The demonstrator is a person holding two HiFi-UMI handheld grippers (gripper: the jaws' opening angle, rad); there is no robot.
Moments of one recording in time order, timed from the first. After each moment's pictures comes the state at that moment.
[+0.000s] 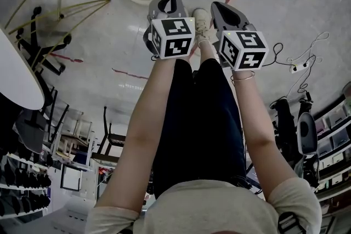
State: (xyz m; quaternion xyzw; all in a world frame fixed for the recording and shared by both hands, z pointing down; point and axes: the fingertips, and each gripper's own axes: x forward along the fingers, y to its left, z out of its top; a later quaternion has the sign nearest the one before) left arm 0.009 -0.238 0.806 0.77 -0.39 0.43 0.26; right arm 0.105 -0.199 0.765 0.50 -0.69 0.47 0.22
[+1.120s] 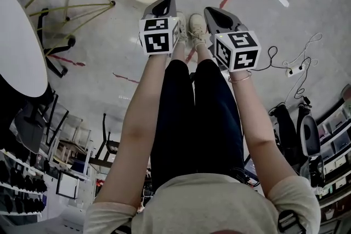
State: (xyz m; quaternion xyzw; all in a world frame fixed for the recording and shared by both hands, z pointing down) left arm -0.009 -0.224 0.766 0.77 -0.38 0.35 0.36; right arm 0.081 -0.185 0.707 0.48 -0.73 0.44 0.23
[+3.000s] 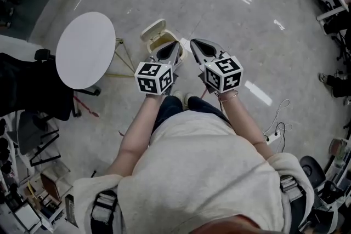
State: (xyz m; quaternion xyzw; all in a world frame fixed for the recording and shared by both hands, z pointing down) left arm -0.001 -0.242 0.324 0.89 -0.38 0.07 0.22; right arm 0.042 -0.234 0.296 0.44 -0.87 0.18 0.10
